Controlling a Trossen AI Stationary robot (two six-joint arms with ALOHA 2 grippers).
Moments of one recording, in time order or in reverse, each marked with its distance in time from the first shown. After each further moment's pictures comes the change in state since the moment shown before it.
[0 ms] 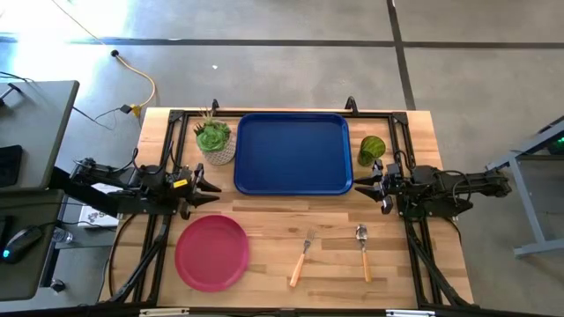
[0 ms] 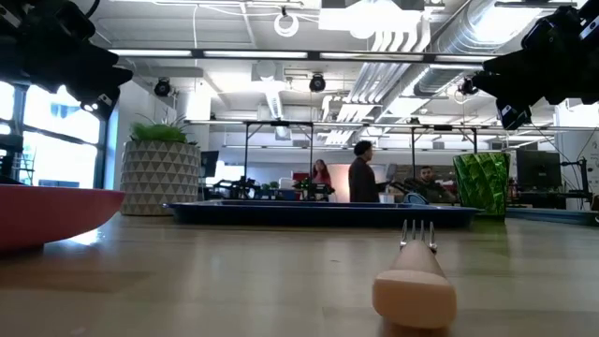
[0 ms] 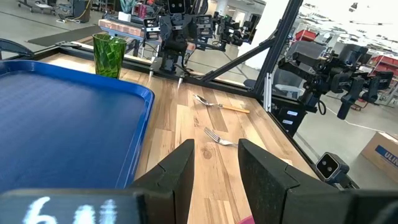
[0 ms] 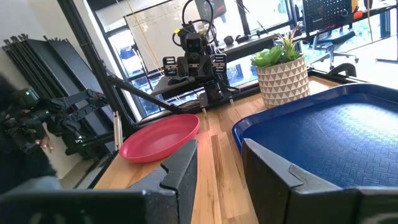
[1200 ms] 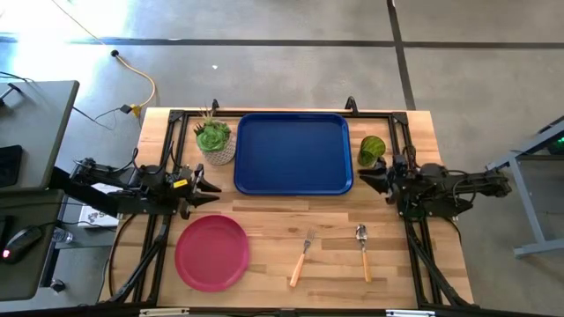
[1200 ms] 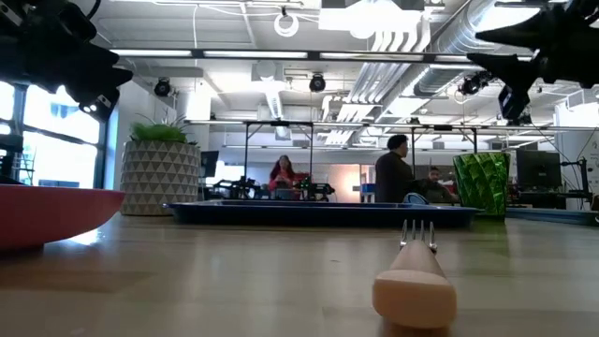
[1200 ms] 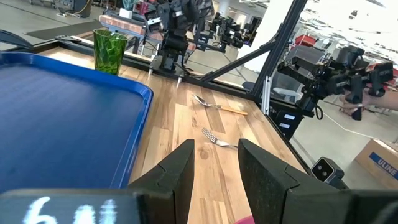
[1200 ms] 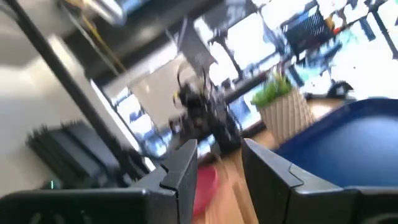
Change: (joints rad) left arm 0.000 0.000 0.000 0.000 -0.002 -0.043; right arm 0.000 0.000 0.000 0.209 0.135 0.224
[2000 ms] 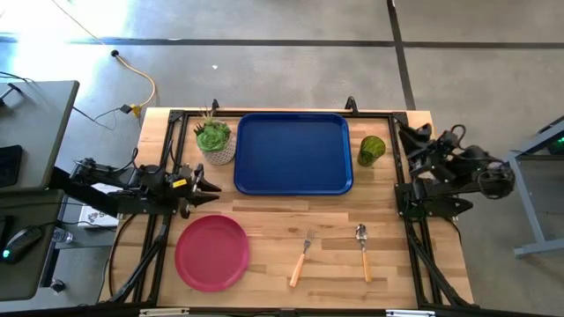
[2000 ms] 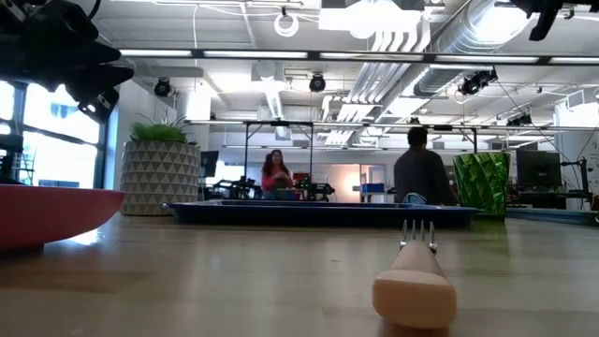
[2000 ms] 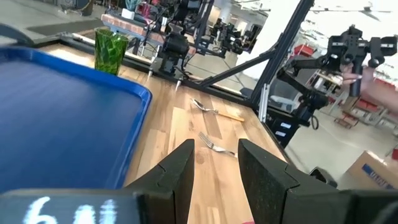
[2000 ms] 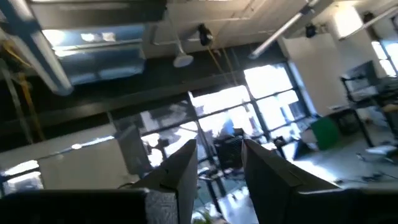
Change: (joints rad) left arm 0.000 0.000 0.000 0.015 -0.008 -0.066; right arm 0.000 0.050 0.367 0.018 0.347 -0.499
